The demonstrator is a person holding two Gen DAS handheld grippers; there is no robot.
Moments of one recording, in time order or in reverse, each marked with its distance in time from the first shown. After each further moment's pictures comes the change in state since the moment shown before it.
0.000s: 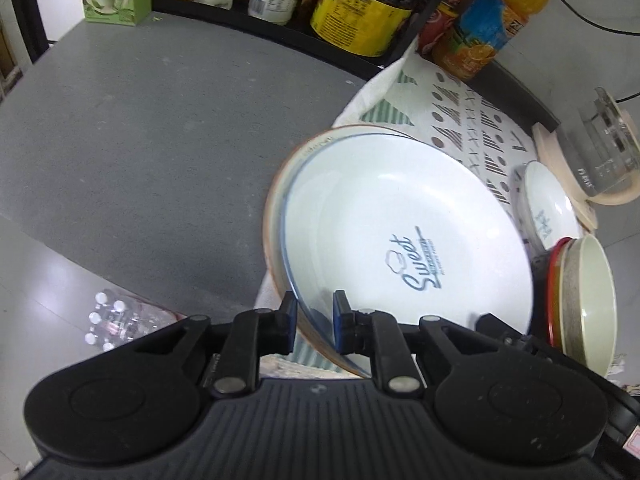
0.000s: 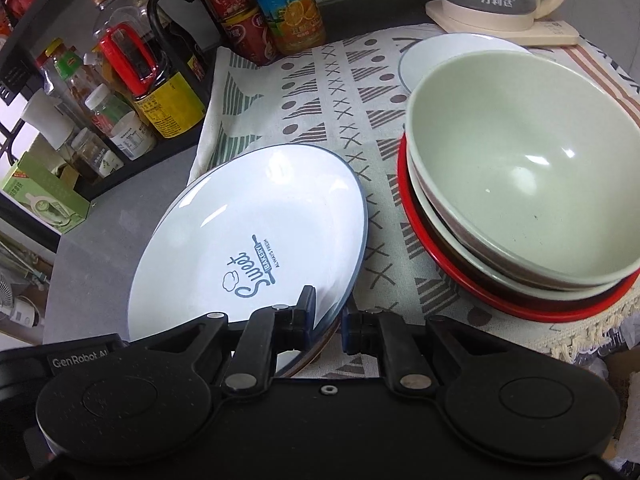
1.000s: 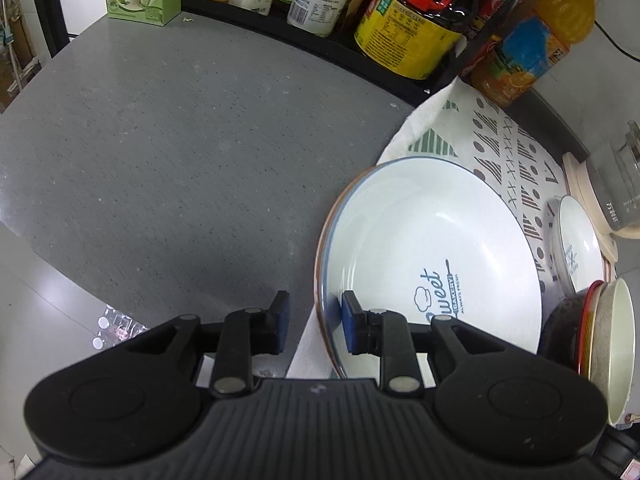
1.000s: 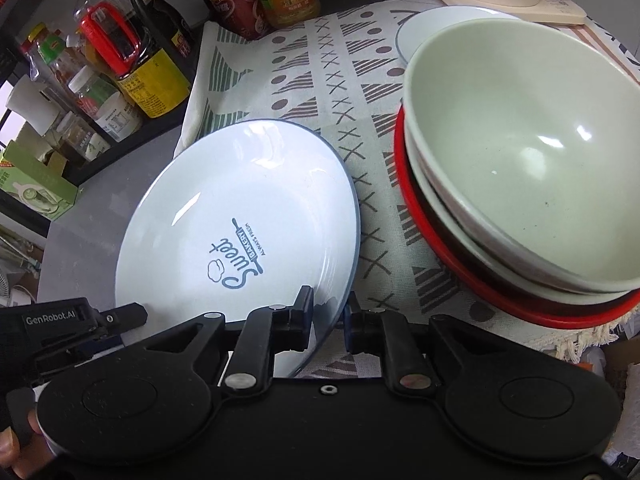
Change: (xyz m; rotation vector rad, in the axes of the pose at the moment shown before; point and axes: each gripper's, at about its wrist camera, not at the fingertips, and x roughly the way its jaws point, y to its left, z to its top) left arm 0.017 0.021 0.022 -0.068 -0.020 0.026; right arm 0.021 -0.005 0.001 0.009 0.081 -0.012
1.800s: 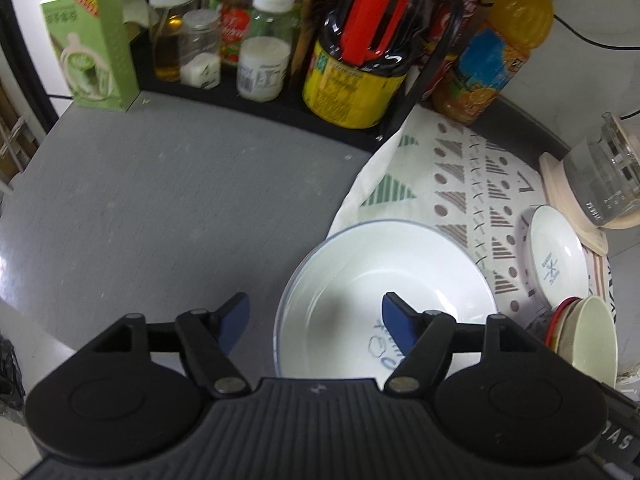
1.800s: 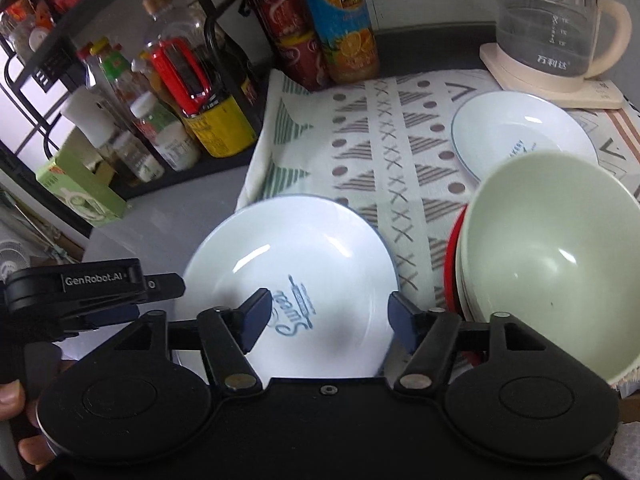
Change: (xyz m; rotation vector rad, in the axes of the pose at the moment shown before) left arm -0.032 -0.047 0.047 0.140 -0.030 0.023; right arm -0.048 0.028 0.042 -0.123 -0.076 0.082
